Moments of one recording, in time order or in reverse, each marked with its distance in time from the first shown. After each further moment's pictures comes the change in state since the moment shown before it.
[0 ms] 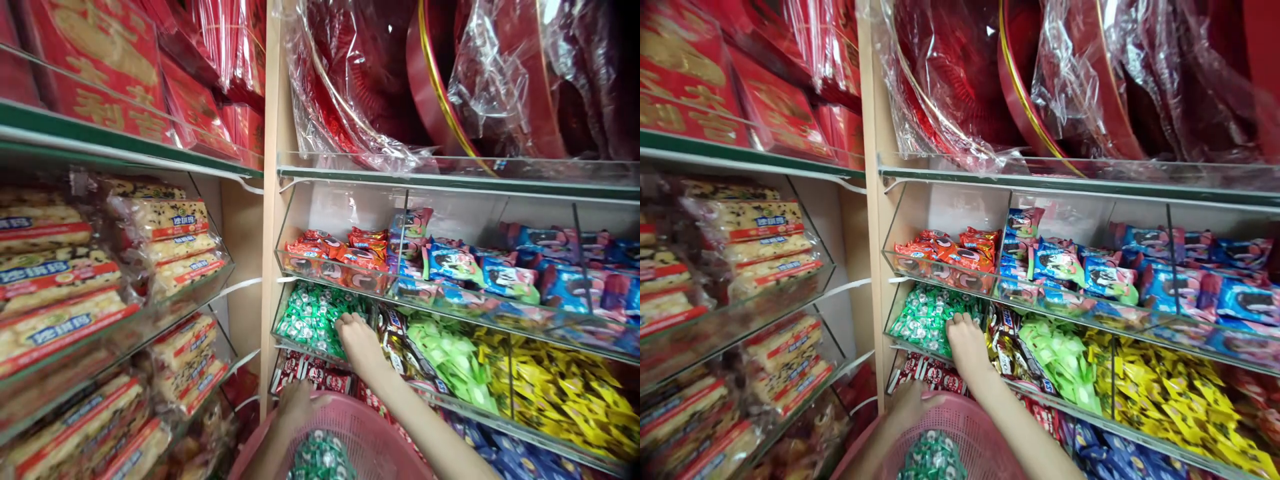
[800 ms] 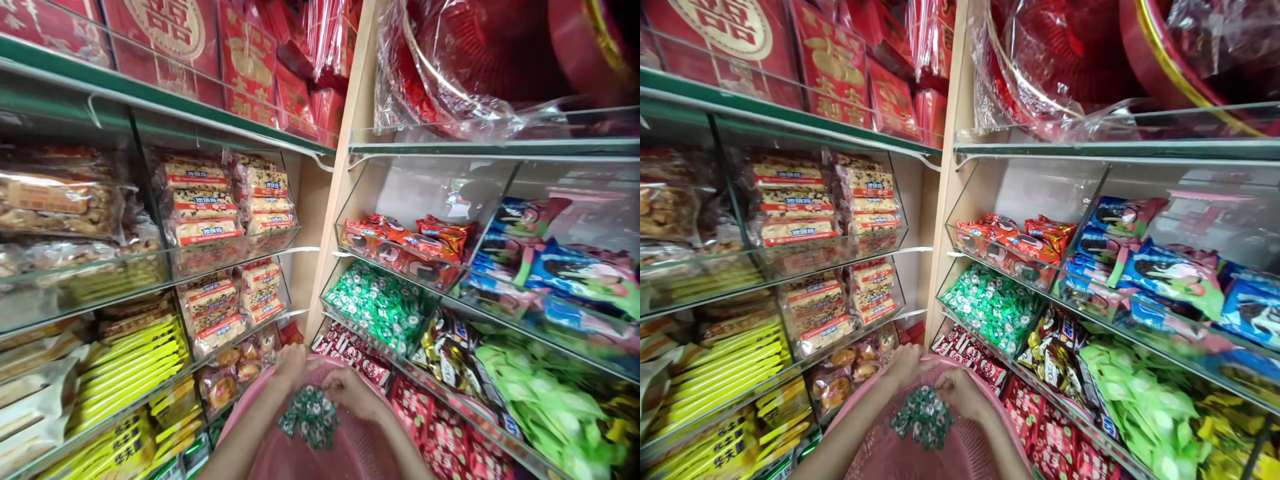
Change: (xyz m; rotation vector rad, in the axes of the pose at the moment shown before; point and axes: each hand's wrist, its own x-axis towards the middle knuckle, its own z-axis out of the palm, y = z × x) left_hand -0.072 -0.034 -0.017 0.107 0.215 -0.362; right_hand -0.072 -0.072 0.138 1.456 -0.671 -0.294
